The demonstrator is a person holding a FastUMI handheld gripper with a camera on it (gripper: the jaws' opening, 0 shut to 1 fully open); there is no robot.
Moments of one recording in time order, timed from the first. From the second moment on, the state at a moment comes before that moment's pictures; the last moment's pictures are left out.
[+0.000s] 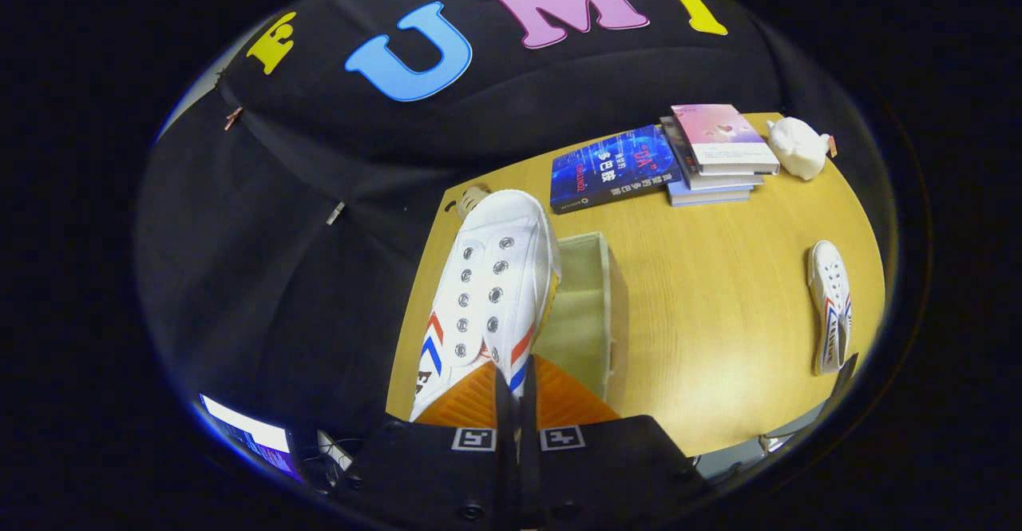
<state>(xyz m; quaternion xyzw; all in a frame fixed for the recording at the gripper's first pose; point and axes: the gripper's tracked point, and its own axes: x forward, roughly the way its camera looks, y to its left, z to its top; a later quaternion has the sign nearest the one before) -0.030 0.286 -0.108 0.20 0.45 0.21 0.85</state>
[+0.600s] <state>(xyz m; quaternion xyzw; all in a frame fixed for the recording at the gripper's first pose) -0.014 0.343 -0.192 0.17 0.51 0.16 0.83</state>
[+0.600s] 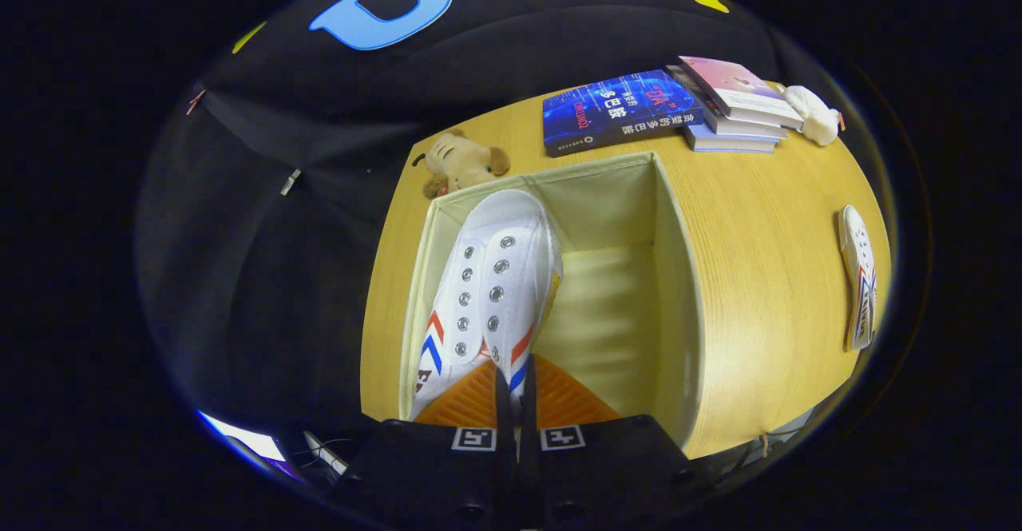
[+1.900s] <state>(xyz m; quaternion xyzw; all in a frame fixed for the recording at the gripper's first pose) -0.005 0.121 -0.124 0.04 0.37 0.15 0.92</state>
